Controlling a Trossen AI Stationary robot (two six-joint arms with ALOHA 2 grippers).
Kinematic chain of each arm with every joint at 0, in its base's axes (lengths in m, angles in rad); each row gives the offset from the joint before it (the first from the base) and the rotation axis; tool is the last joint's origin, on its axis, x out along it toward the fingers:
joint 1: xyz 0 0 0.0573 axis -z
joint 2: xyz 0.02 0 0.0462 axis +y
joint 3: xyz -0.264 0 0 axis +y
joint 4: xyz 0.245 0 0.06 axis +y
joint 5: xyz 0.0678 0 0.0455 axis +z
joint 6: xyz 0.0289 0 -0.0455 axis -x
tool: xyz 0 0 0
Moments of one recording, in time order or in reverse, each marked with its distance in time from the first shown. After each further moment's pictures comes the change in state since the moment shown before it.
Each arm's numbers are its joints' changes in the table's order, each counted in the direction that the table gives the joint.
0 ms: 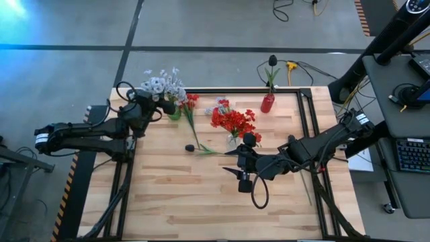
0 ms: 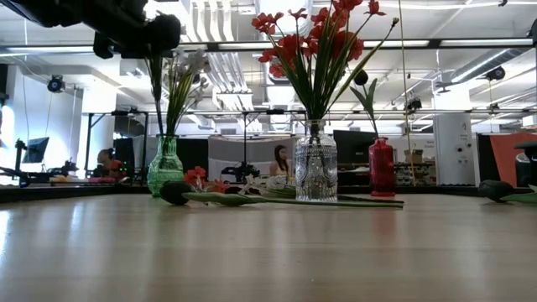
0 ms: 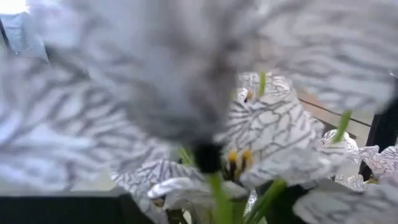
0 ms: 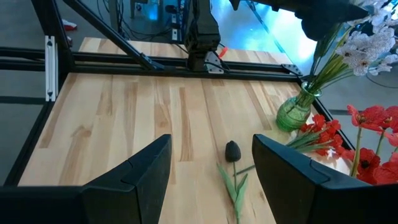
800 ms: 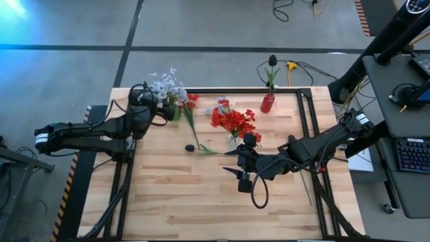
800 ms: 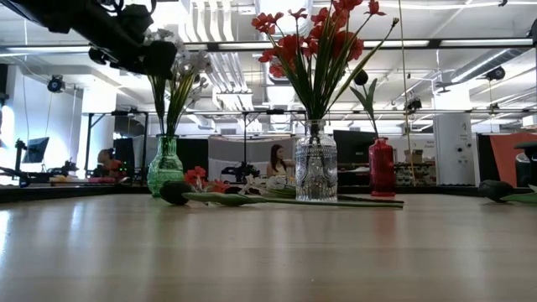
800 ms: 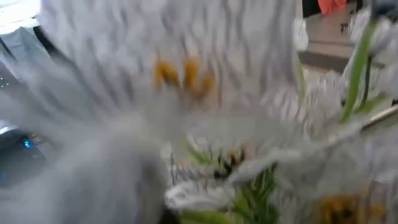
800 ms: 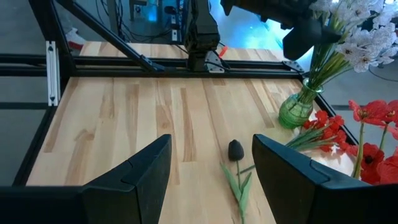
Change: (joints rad) left arm 0.002 -0.002 0.000 0.291 0.011 -0.007; right arm 0.000 0.000 0.000 0.000 0.000 -0.035
